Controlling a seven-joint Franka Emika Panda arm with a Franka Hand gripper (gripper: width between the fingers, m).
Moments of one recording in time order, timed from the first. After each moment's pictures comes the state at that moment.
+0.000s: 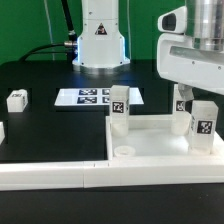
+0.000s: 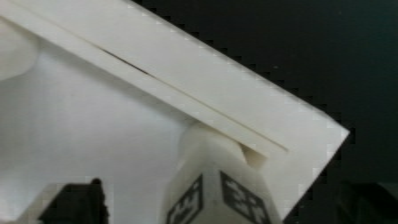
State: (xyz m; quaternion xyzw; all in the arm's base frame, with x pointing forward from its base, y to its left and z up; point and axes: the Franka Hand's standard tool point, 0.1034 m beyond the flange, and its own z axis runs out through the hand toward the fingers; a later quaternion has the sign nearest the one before) arm 0.621 0.133 0.075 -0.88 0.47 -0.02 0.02
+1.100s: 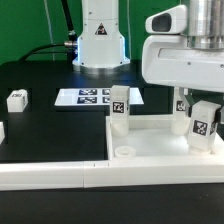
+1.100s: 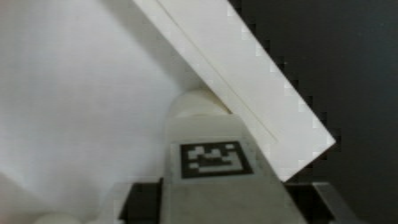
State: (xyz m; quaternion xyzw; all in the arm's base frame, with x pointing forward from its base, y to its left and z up) arm 0.626 0.126 0.077 -0.93 0.36 -0.04 0.03
